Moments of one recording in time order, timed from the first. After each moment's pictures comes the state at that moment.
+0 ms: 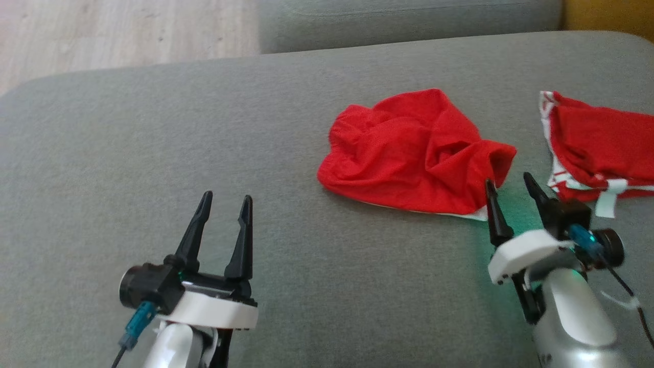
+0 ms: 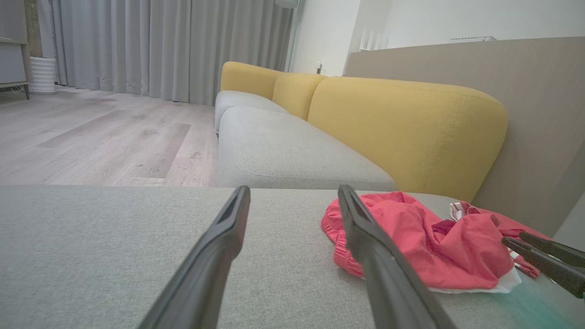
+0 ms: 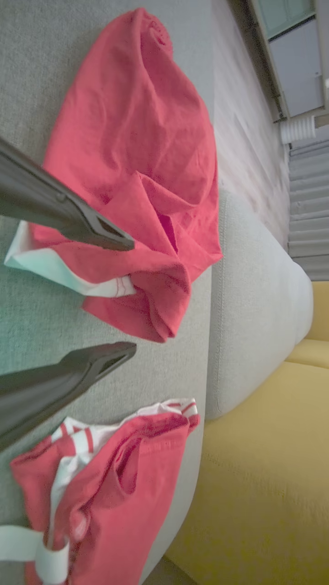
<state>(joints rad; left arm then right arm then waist) -0.12 0.05 -0.24 0.21 -0.26 -0.13 -0.25 -0.37 -0.05 -0.04 0.72 -0.08 0.13 -0.25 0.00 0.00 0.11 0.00</state>
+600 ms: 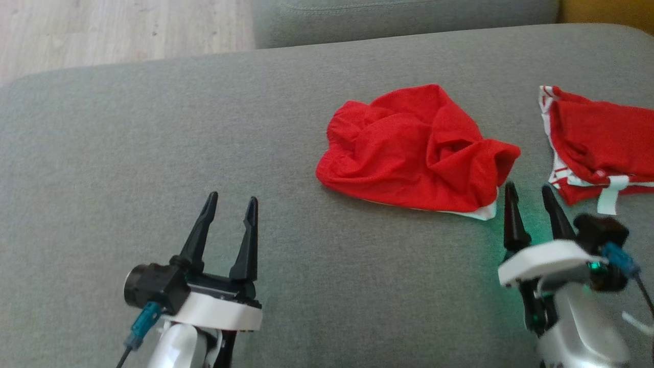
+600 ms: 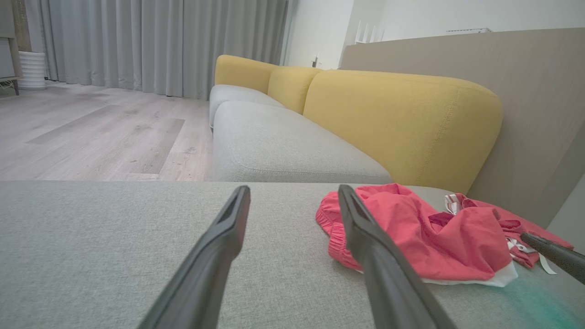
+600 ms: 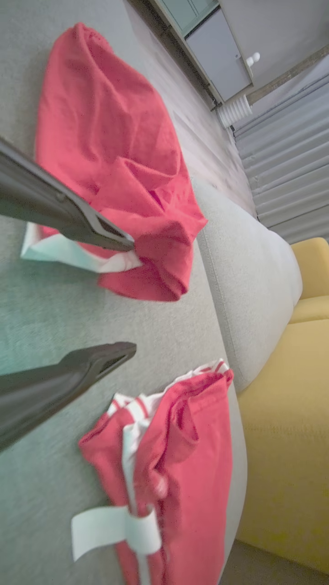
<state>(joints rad) -0.12 0.05 -0.25 0.21 -0.25 -0.13 -0.25 -0.26 -0.05 -0.04 0.61 0.22 0.13 -0.25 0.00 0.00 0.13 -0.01</state>
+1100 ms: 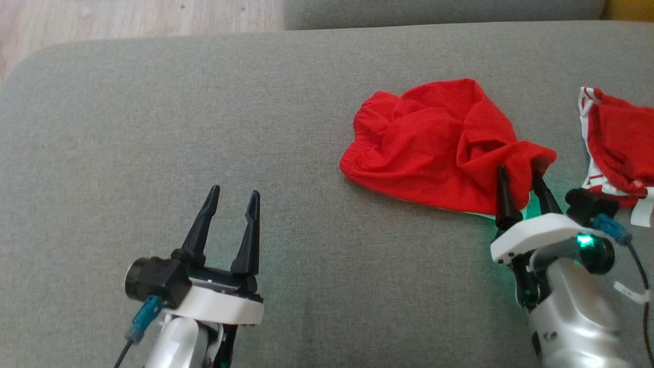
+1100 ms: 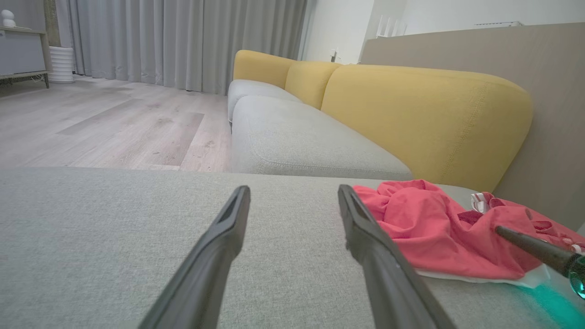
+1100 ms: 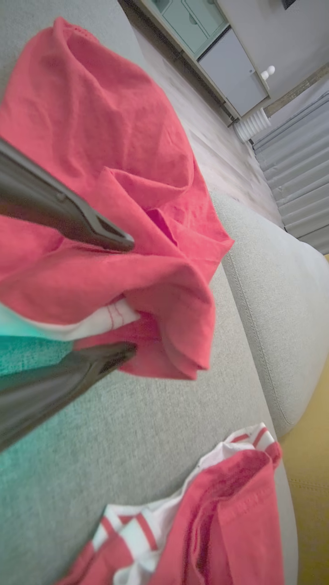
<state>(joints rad) -0.14 0.05 -0.26 0.22 -0.25 -0.13 -0.25 -0.41 -0.05 -0.03 0.78 0.29 0.13 -0.22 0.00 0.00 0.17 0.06</state>
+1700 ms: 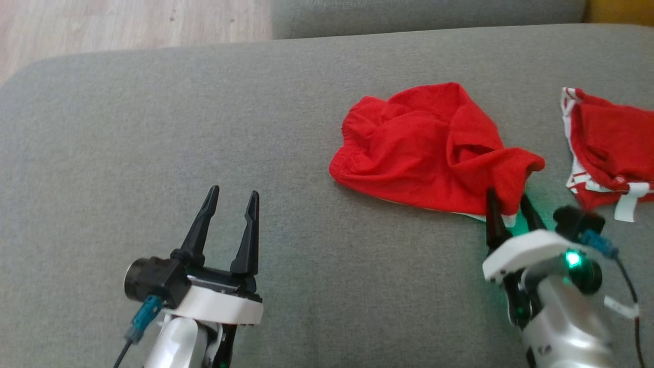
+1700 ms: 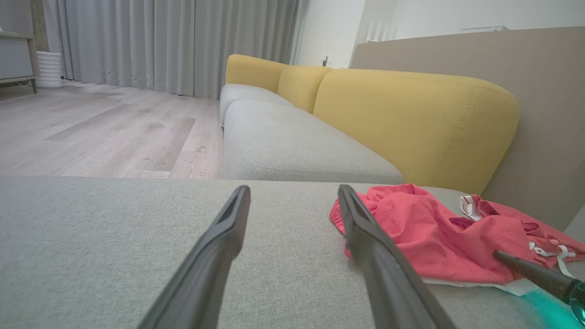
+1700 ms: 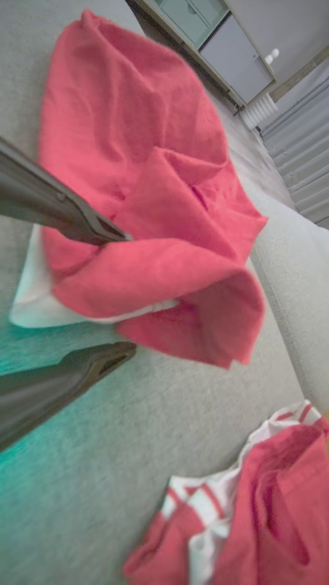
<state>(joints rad) -0.14 0.05 -0.26 0.22 -0.25 -0.13 -0.25 -0.42 -0.05 0.02 0.88 0.35 0.13 -0.23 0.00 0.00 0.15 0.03</state>
